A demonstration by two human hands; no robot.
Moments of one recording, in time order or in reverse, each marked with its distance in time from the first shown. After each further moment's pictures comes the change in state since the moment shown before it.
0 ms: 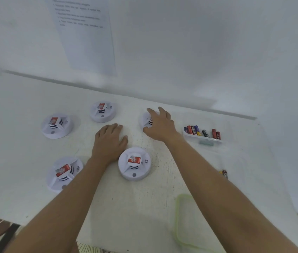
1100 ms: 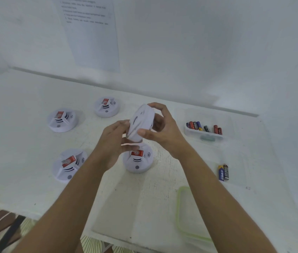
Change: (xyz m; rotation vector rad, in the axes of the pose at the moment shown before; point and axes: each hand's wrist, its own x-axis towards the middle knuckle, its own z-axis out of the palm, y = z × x) left_hand -0.047 0.056 -0.083 -1.369 -0.192 -0.381; right_hand -0.084 -0.012 -0.013 1.037 -0.023 -0.291
